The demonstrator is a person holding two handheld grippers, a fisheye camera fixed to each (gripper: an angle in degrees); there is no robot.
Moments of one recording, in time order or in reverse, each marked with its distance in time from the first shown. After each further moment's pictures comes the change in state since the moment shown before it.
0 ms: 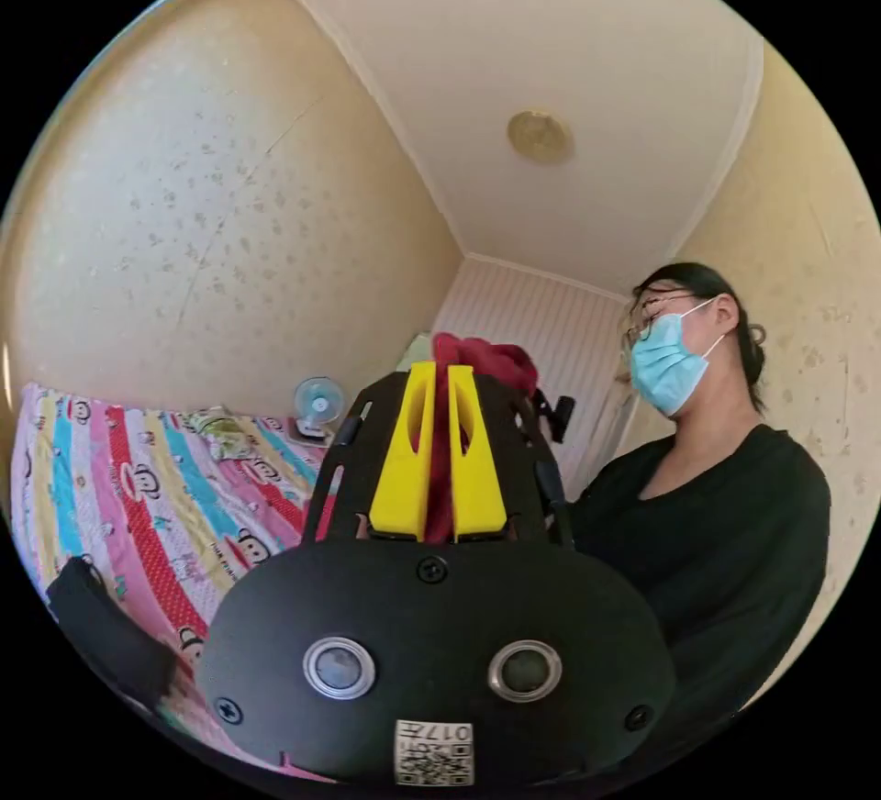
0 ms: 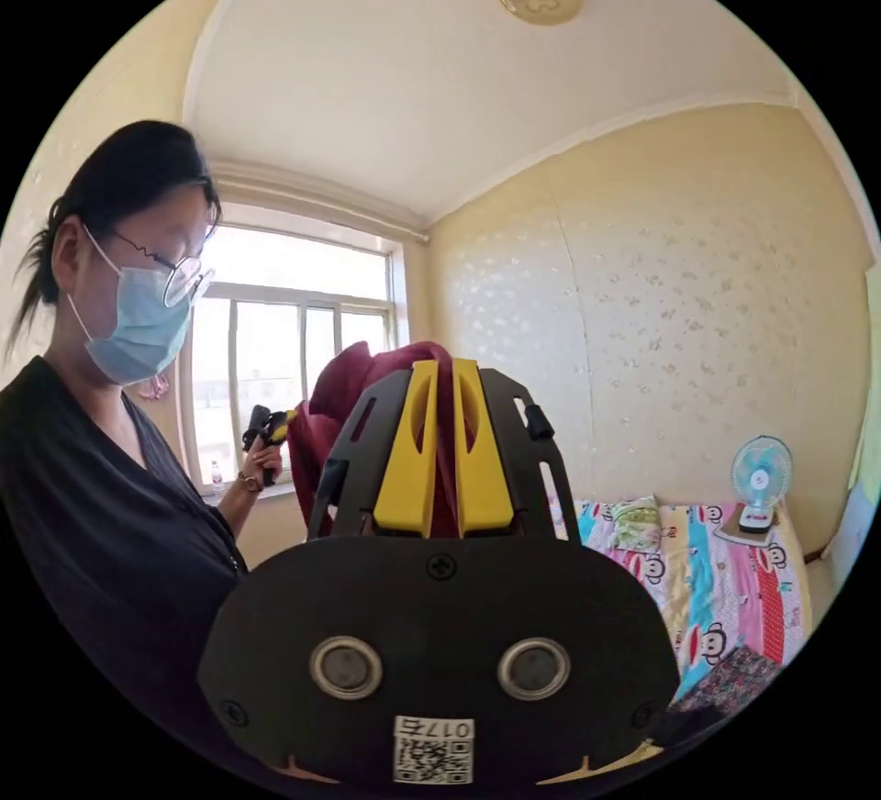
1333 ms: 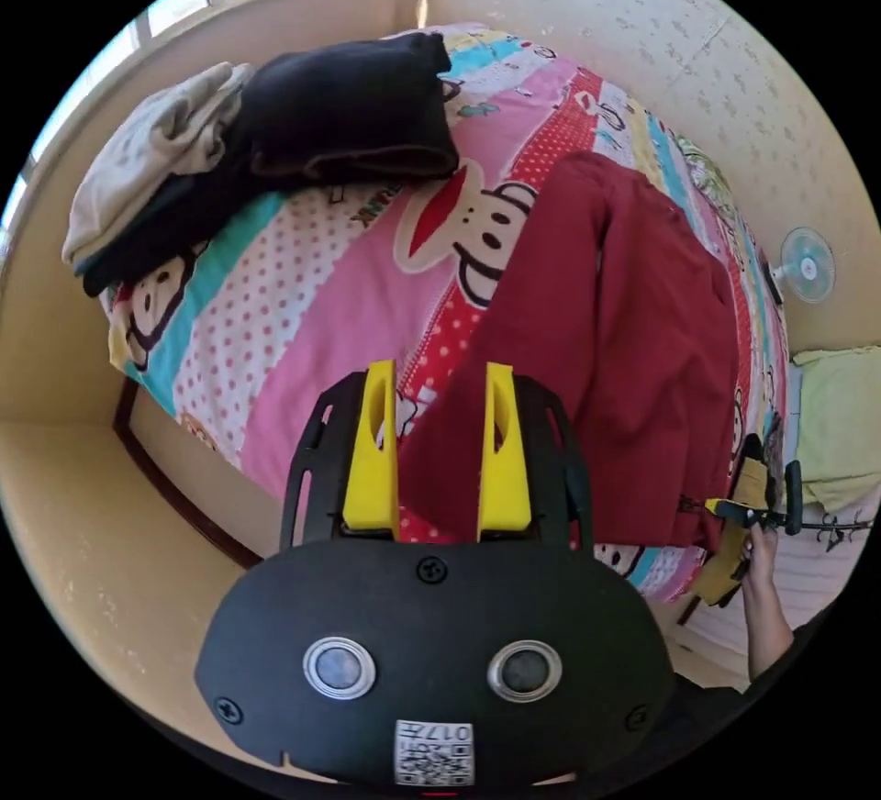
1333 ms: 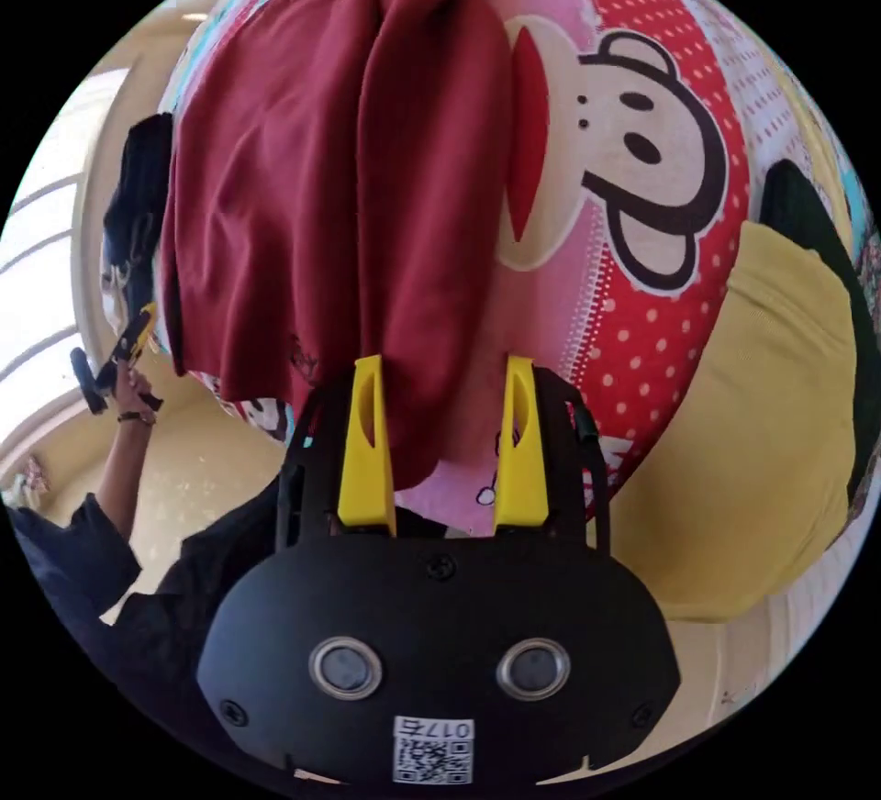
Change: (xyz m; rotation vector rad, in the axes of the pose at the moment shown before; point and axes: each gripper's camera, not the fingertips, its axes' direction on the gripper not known) left arm -0.434 0.345 -0.196 -0.199 -1.644 -1.435; right arm 0.359 0.385 0.437 -1.401 0.087 0.424
